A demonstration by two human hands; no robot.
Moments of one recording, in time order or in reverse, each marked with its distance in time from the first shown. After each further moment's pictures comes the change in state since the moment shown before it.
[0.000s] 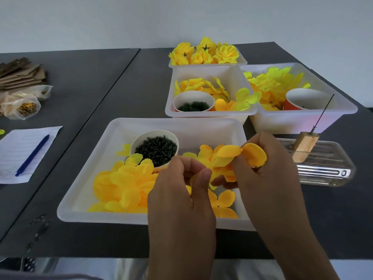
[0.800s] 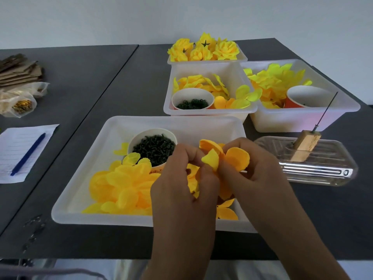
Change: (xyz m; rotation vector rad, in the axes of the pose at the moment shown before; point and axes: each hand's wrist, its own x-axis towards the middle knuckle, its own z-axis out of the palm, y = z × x) left_hand 0.011 0.001 0.009 -0.155 0.012 0.077; right_hand 0.003 0.000 0.000 0.198 -0.296 0.084
